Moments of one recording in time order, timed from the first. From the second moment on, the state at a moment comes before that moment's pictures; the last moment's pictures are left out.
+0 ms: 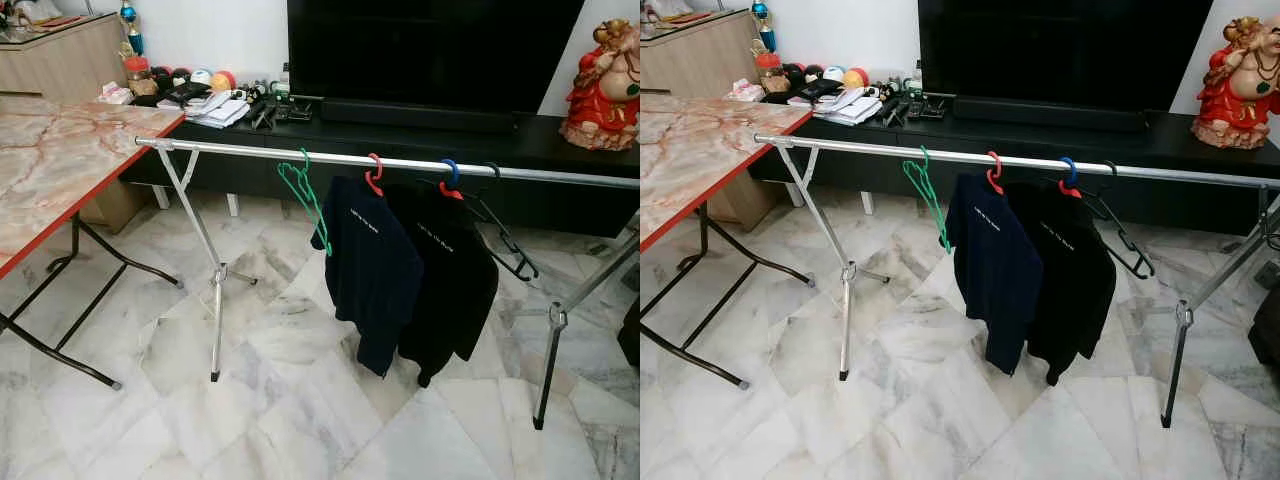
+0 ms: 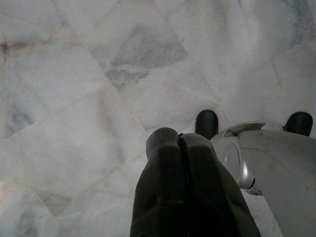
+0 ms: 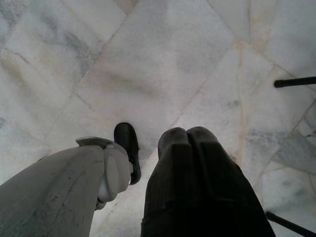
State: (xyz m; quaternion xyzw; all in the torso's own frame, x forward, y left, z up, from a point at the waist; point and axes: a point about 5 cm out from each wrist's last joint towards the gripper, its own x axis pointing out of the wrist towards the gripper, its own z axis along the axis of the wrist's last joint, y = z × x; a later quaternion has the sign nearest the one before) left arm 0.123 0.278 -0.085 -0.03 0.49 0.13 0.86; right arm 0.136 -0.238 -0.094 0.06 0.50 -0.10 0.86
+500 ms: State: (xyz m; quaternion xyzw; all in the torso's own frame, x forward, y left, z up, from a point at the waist) left arm 0.123 0.278 -0.085 -0.03 0.49 0.13 0.86; right arm 0.136 -0.238 -0.094 0.06 0.50 -0.10 0.86
